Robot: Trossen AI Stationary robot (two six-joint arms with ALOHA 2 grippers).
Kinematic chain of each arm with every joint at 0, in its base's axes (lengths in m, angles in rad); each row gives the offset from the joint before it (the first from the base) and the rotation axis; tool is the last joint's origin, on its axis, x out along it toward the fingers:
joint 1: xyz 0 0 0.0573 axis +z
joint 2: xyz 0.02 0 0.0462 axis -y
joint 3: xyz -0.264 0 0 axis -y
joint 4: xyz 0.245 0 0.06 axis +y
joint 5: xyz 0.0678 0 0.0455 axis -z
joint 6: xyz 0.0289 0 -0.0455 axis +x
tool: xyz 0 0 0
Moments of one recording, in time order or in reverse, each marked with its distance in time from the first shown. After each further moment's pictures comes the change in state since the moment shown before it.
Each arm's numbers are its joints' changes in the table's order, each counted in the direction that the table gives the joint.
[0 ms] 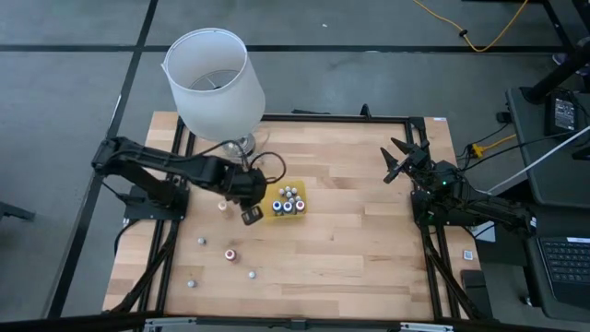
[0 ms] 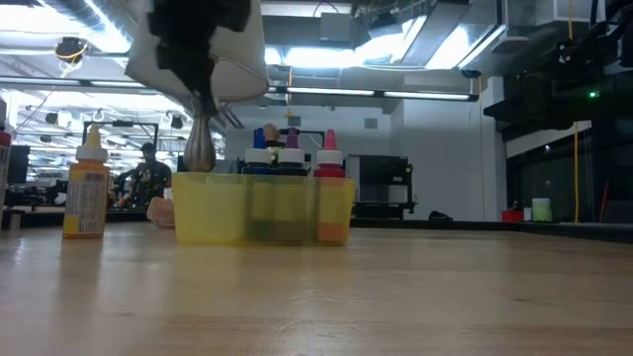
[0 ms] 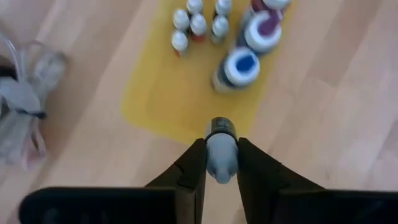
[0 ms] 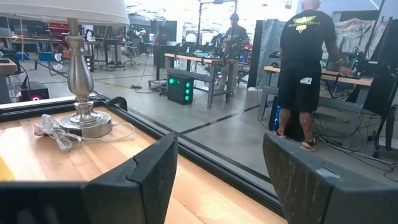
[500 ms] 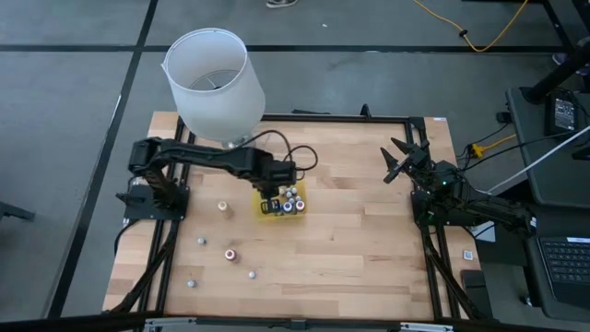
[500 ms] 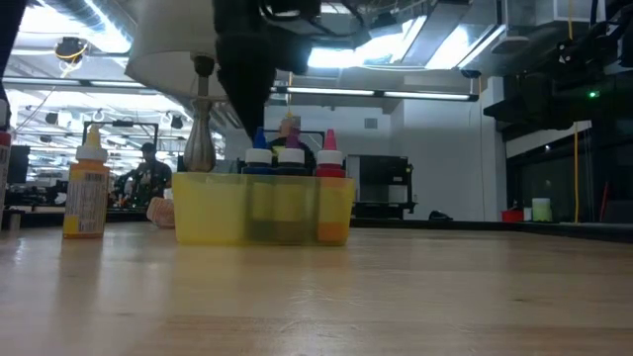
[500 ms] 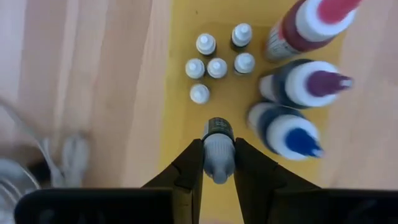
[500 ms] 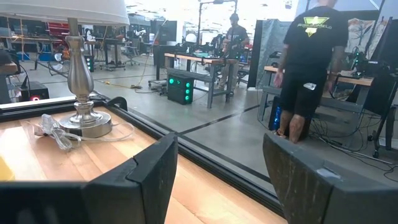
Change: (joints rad) left arm 0.165 -0.311 0.201 0.006 0.026 0.430; right arm 0.000 0.000 0.000 0.000 0.000 0.000
